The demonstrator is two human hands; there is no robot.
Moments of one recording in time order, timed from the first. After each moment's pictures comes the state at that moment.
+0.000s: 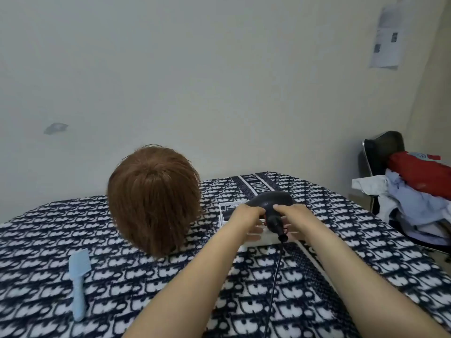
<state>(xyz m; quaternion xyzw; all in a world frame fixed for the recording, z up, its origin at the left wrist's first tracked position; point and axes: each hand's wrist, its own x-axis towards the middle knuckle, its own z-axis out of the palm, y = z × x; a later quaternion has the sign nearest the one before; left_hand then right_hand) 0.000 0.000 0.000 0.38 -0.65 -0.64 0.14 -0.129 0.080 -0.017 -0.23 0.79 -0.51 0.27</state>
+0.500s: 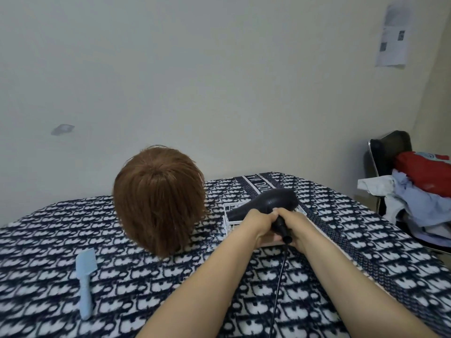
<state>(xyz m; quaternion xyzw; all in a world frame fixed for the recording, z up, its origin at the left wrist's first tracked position) -0.004 0.025 0.006 0.37 -0.60 -0.69 0.17 -0.113 0.064 -0.037 -0.14 0.70 -0.62 0.33</state>
